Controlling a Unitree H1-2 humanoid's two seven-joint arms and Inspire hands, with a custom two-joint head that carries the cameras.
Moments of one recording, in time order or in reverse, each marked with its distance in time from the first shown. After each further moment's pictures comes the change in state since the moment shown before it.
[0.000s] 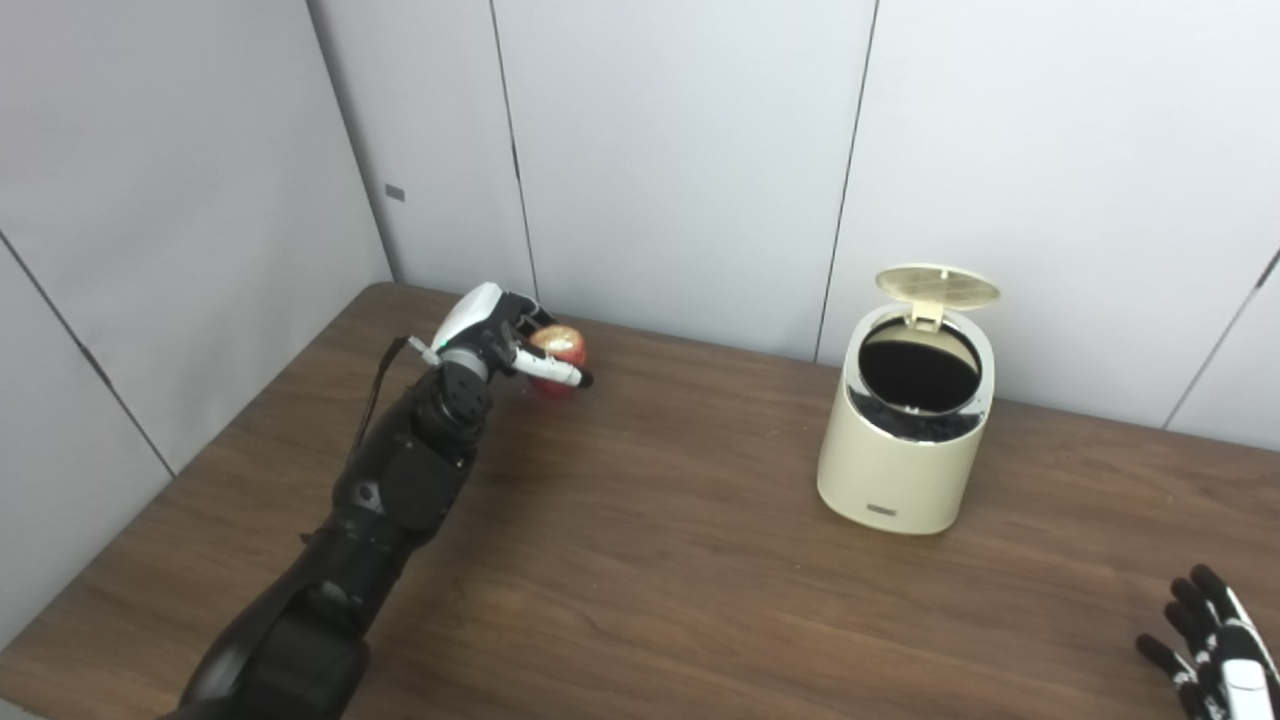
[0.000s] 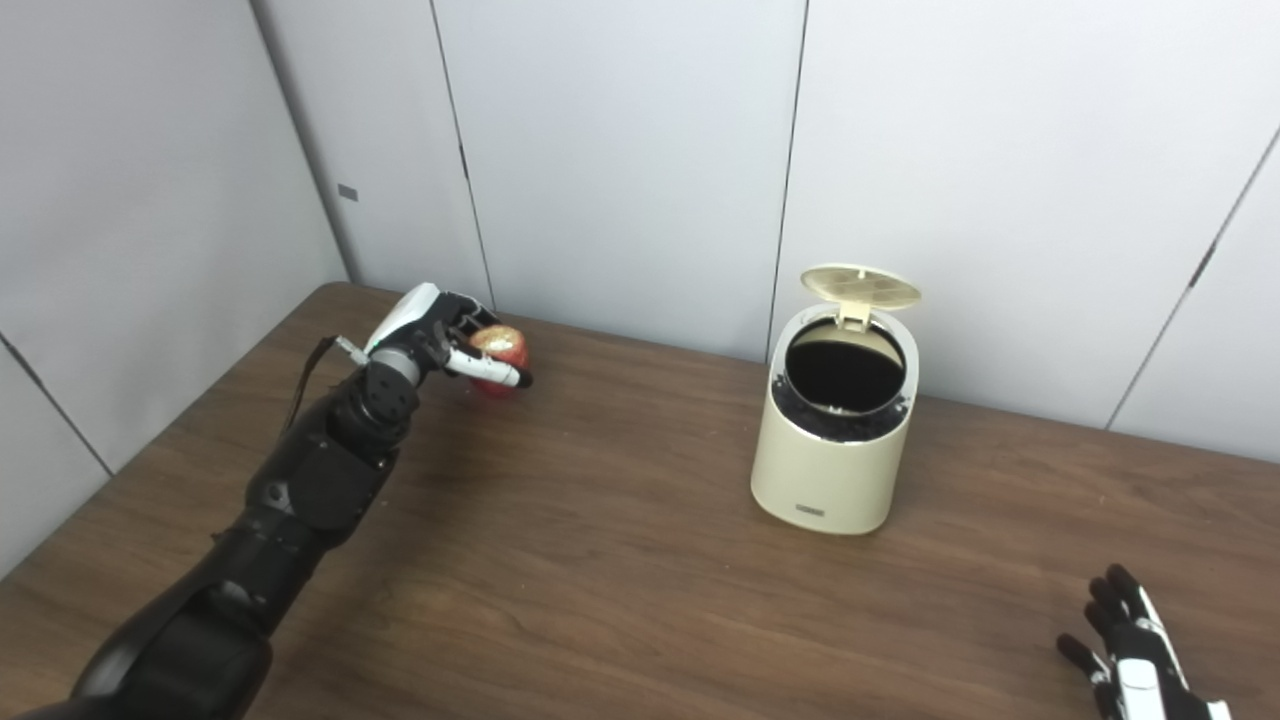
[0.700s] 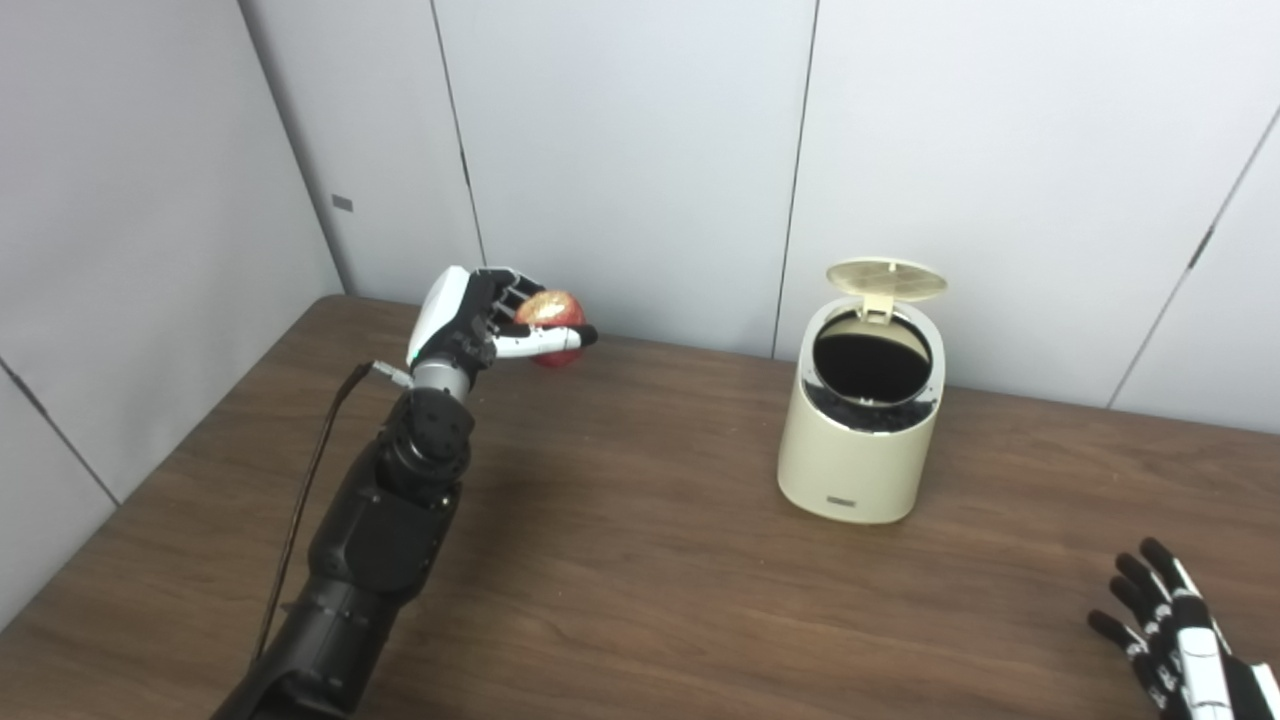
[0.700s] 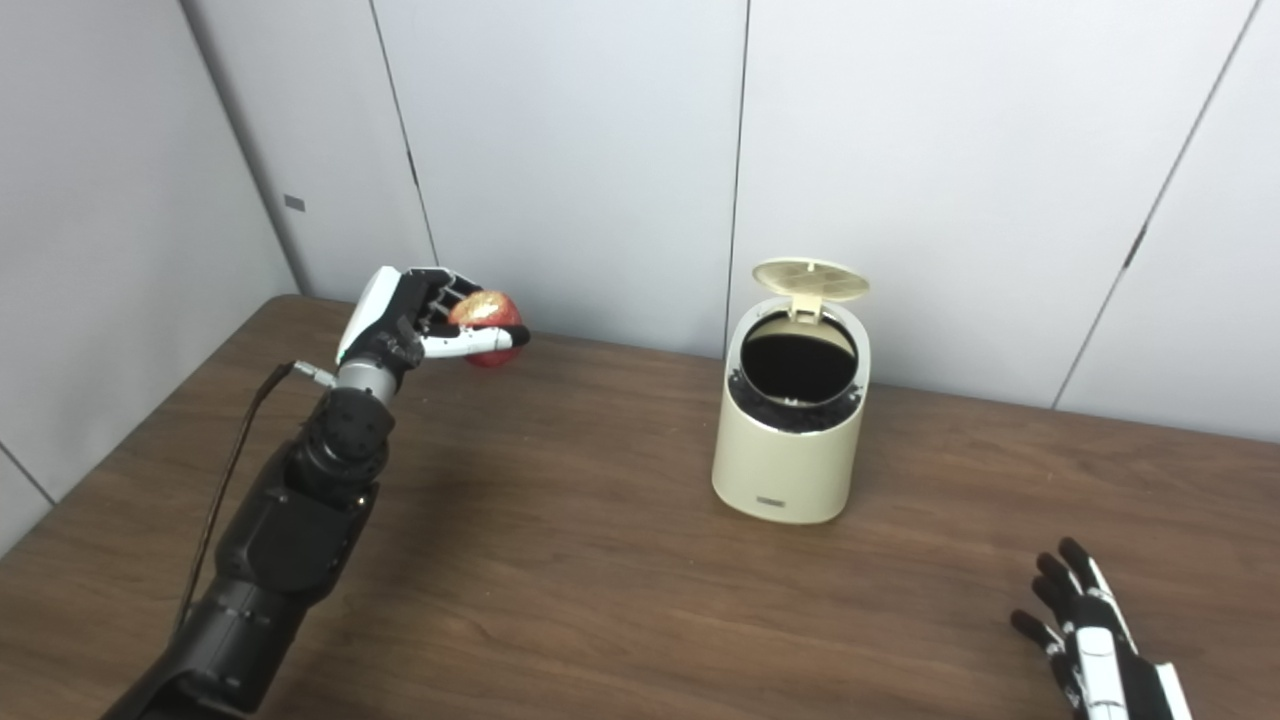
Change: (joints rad) left arm 0.128 -0.147 0.088 -0.380 -0.049 -0.009 0.110; right arm -0.002 0.000 -0.002 0.010 -0.003 -0.010 -0.001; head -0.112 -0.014
